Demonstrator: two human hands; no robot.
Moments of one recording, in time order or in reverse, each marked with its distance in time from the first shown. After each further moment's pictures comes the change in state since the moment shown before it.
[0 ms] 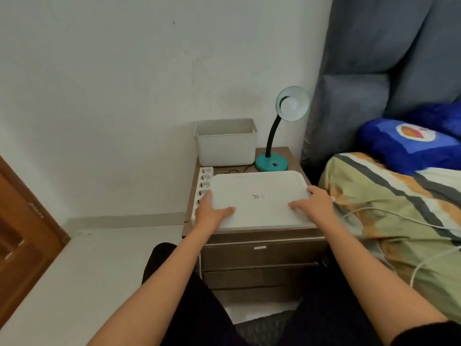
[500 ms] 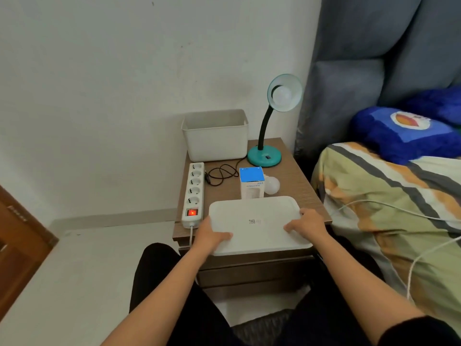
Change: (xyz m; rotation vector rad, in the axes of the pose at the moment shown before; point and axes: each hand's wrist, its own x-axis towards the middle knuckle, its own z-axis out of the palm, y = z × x) left_hand 0.009 -0.046 0.028 0.041 -0.172 -0.204; right_hand 0.005 0.038 0.028 -0.083 -0.178 0.222
